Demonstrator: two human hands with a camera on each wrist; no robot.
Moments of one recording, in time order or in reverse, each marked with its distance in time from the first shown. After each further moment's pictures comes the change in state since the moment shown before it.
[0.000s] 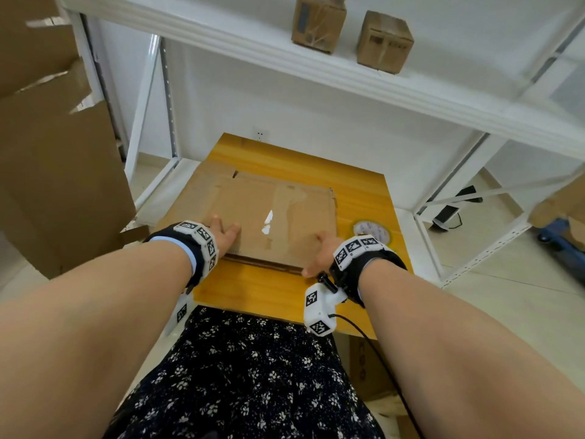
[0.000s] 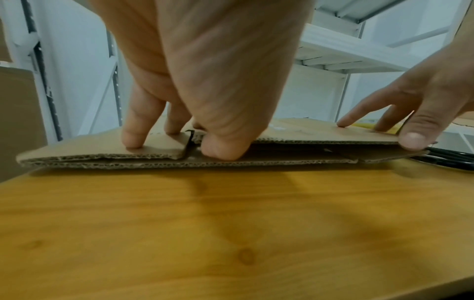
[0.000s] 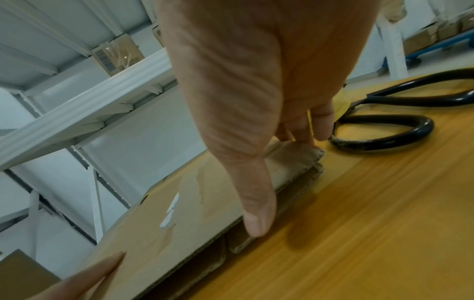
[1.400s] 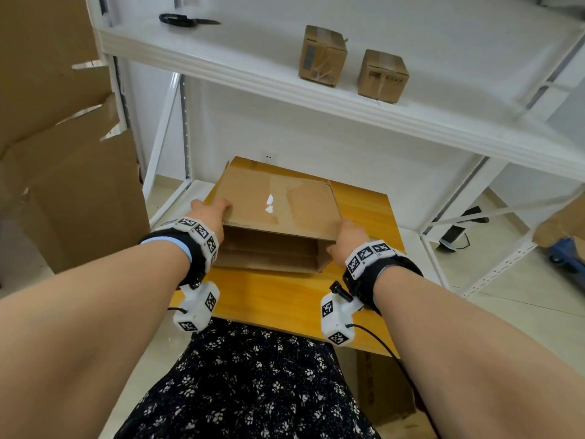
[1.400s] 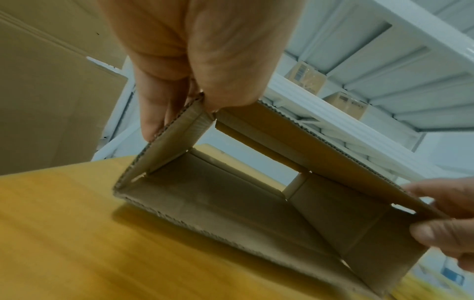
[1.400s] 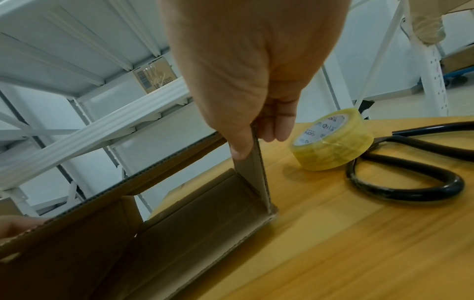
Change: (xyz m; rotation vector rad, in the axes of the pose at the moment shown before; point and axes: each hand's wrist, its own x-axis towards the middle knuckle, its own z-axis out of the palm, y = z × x) left_hand -0.059 -0.011 -0.065 -0.165 0.304 0.036; right_hand -0.017 -0.001 -0.029 0.242 0.388 0.107
